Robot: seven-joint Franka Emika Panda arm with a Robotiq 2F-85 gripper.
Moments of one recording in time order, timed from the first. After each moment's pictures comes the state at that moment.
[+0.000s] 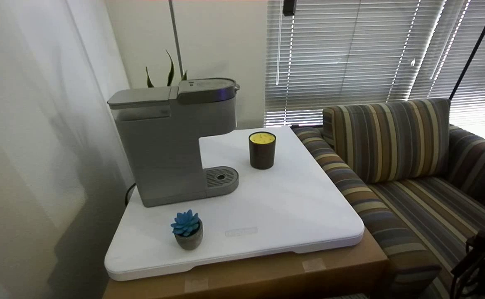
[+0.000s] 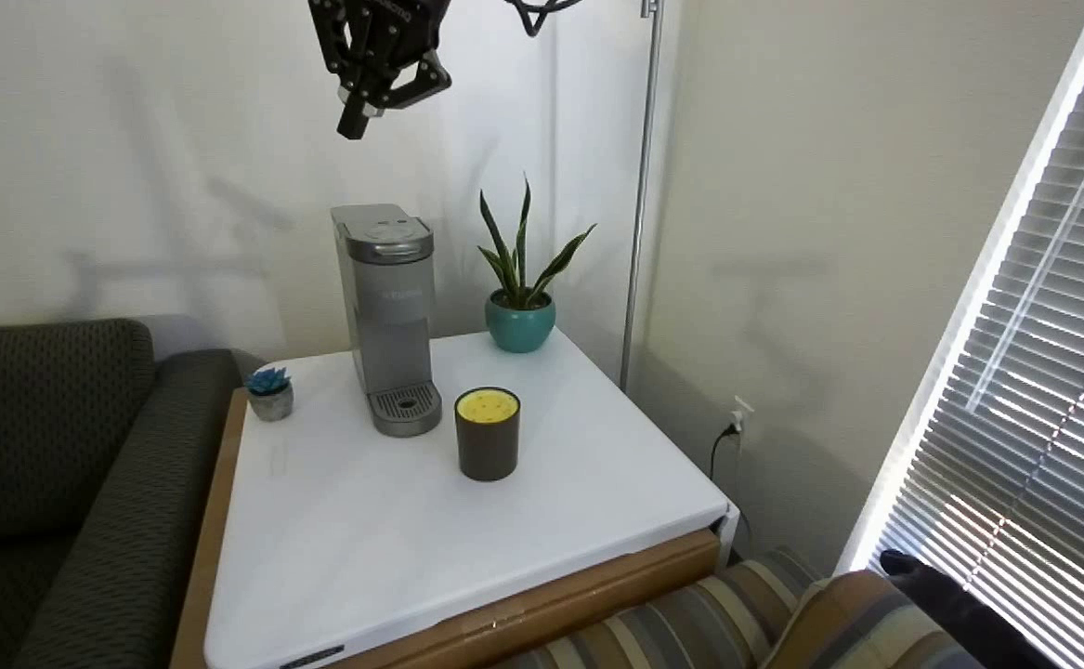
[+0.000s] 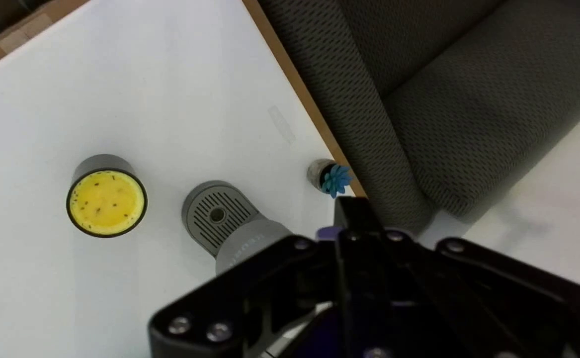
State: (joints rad) arm -0.08 0.50 0.02 -1.19 0.38 1.44 -0.47
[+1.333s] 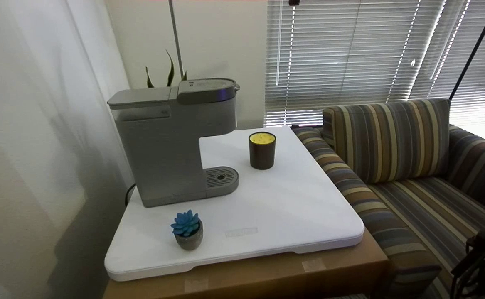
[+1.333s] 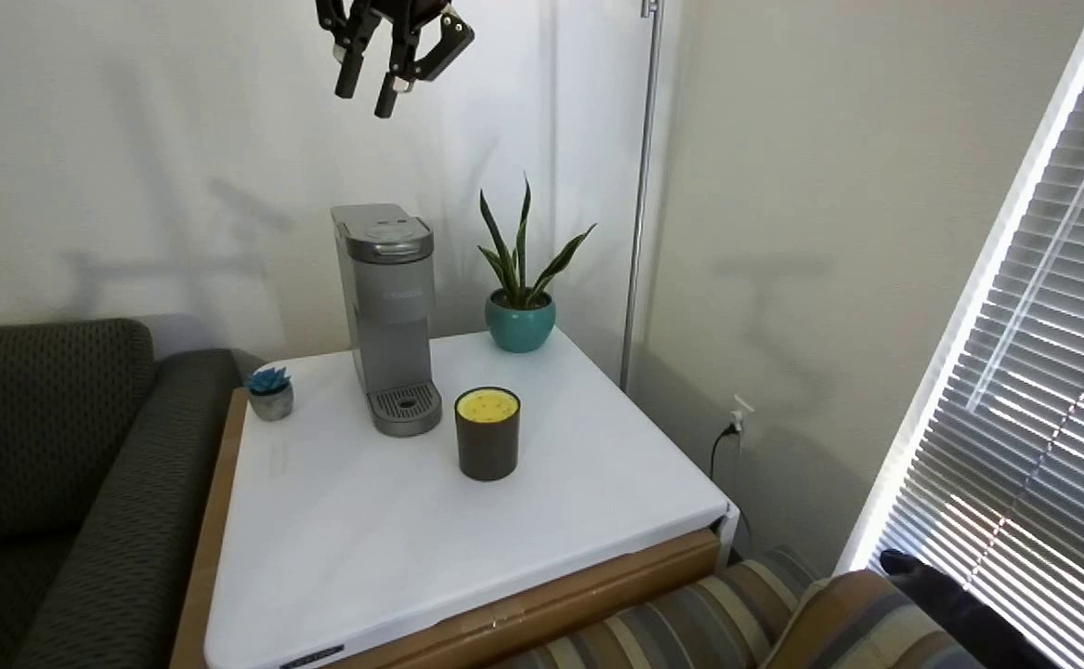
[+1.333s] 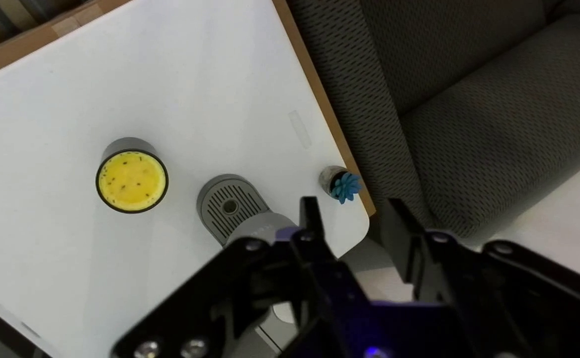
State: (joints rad) arm -0.08 0.53 0.02 -1.06 0.32 1.37 -0.54
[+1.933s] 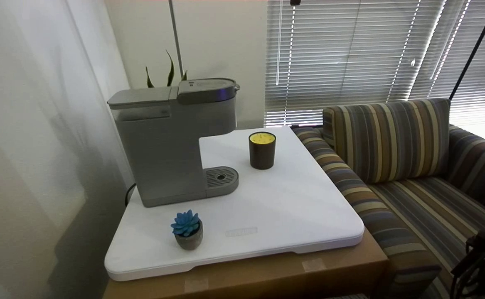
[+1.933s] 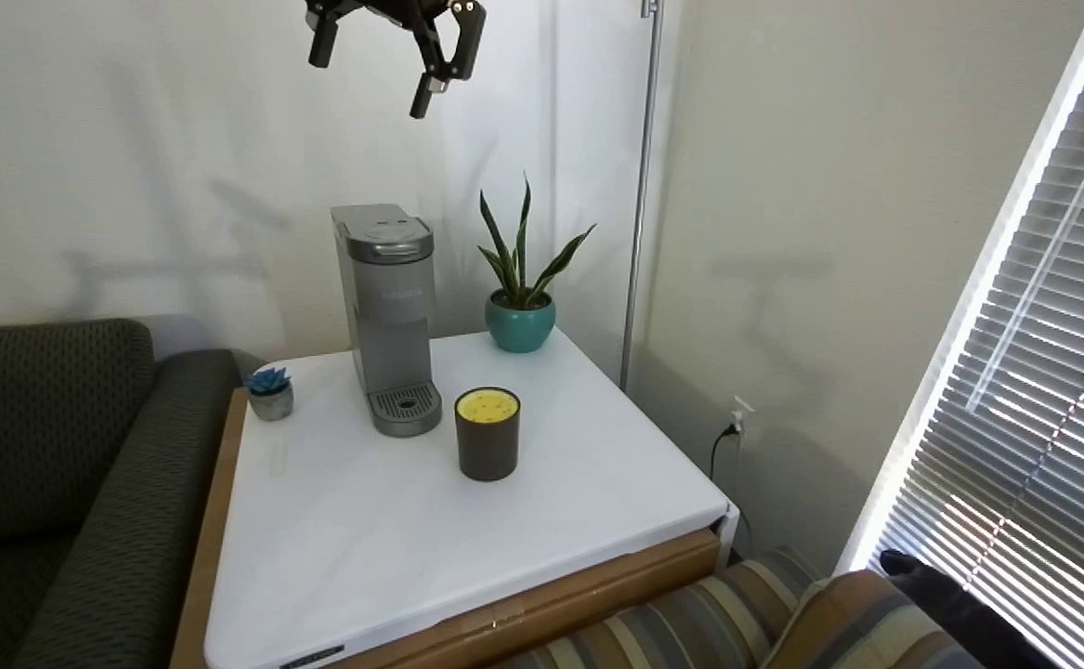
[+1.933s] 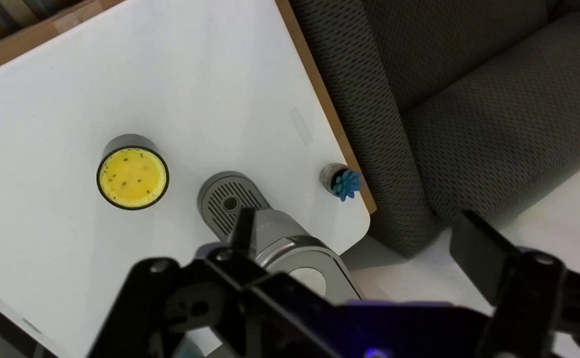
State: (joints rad) arm -0.08 0.53 0.02 -1.06 0.32 1.38 -0.54
